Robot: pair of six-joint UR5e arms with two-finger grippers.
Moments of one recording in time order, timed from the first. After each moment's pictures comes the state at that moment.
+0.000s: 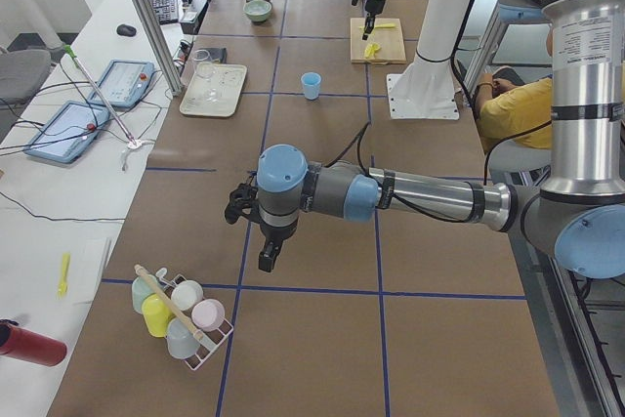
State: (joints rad) left arm -1.56 -1.47 -1.80 -1.64 -2.35 0.13; right arm 0.14 -1.54 2.31 -1.48 1.50 1.53
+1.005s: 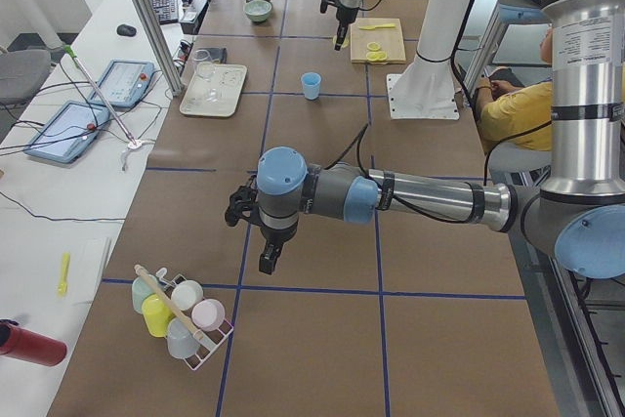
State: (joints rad) left arm -1.56 -1.47 -1.80 -1.64 -2.35 0.13; right arm 0.37 -0.88 1.99 -1.87 1.62 1.41
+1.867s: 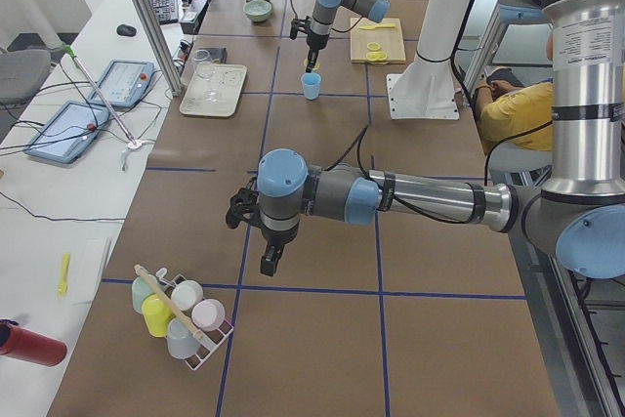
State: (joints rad) left arm -1.56 -1.46 -1.79 -1.63 -2.35 0.13; right arm 0.44 -0.70 1.63 -1.72 1.63 1.31
